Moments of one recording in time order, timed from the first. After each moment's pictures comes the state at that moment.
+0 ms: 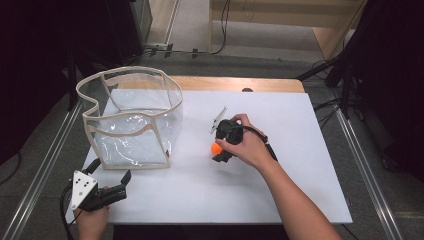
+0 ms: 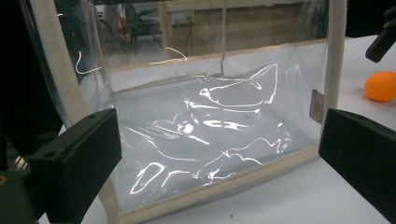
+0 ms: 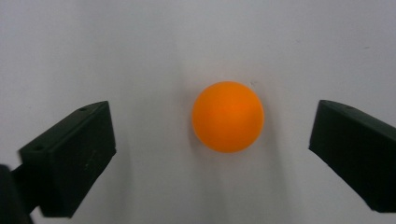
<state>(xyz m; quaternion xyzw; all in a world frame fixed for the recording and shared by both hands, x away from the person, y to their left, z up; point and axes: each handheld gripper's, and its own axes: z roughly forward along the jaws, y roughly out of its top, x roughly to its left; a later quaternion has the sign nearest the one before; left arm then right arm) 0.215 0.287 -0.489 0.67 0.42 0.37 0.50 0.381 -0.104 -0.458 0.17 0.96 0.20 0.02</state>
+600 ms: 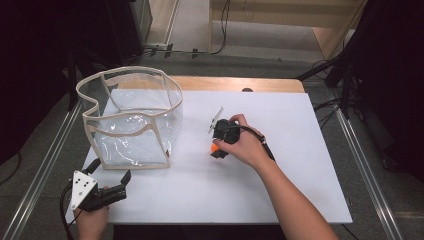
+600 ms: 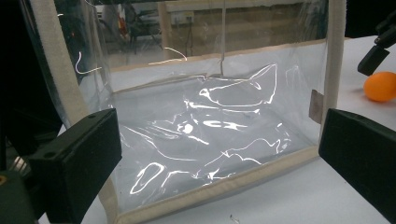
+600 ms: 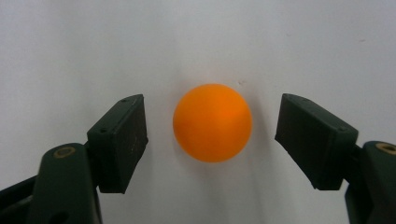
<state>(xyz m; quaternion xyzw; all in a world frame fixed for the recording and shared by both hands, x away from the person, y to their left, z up) 0.215 0.288 -0.489 0.67 0.42 0.37 0.50 0.388 -0.098 -0.467 0.19 0.96 0.18 0.02</state>
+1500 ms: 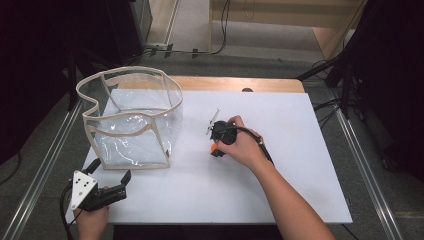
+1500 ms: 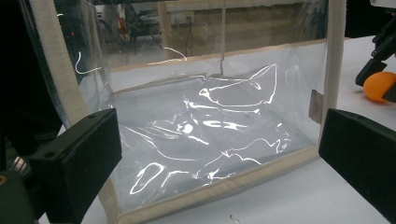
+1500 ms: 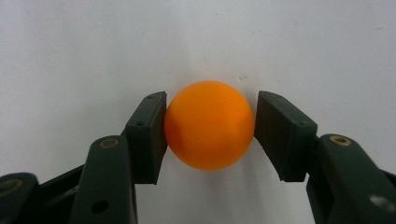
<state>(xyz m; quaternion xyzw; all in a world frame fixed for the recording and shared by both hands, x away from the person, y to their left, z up) 0.215 0.288 -0.489 0.67 0.42 0.37 0.50 0.392 -0.092 -0.476 0.19 0.97 0.15 0.03</state>
